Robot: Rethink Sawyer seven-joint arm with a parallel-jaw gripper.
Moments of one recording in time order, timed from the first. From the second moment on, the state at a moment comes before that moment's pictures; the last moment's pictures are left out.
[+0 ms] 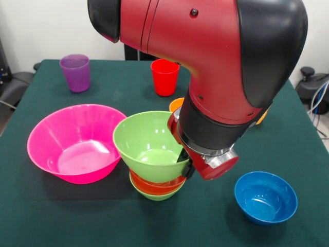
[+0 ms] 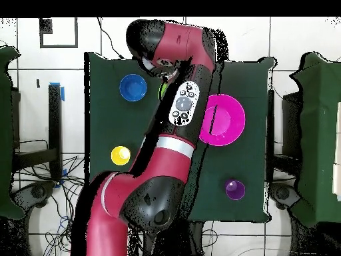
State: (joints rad) arm -0.06 0.16 -0.81 0.34 0.63 1.34 2.50
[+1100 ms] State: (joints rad) arm -0.06 0.16 -0.81 0.34 0.62 1.34 2.50
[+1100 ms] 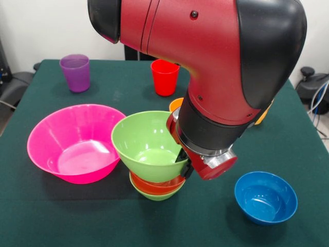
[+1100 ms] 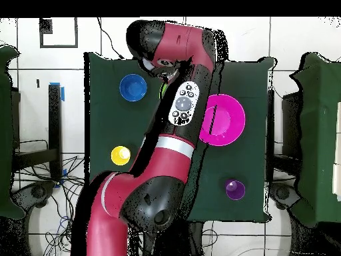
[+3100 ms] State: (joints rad) arm -0.06 0.15 -0.81 0.34 0.61 1.34 2.50
